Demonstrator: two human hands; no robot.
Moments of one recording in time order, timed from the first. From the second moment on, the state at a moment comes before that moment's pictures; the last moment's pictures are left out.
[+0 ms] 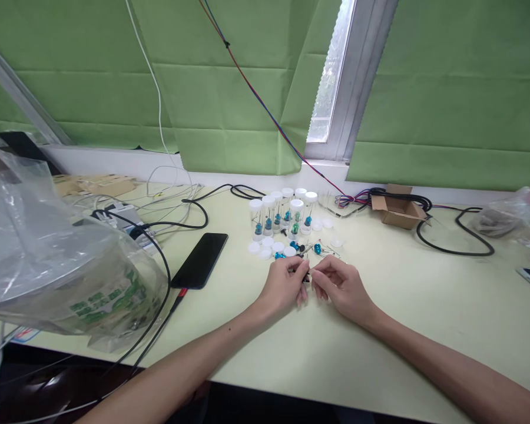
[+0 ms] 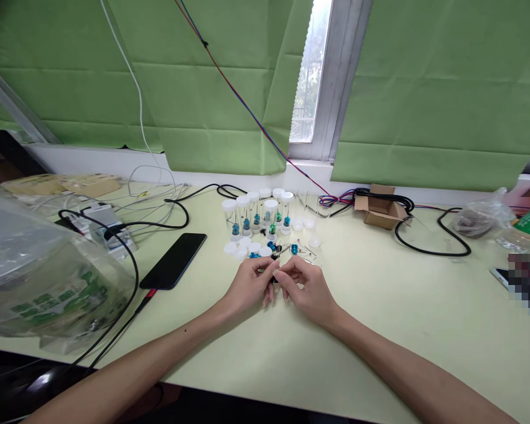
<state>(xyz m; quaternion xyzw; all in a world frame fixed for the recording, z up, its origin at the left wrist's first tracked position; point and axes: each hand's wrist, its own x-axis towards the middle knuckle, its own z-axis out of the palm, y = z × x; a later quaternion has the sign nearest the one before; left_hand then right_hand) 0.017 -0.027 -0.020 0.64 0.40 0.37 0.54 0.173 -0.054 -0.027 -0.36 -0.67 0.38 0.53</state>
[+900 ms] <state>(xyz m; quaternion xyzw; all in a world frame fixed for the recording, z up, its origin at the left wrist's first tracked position) 0.017 -0.029 -0.017 0.65 0.40 0.37 0.53 0.174 -0.056 -0.024 -0.35 -0.69 0.39 0.51</state>
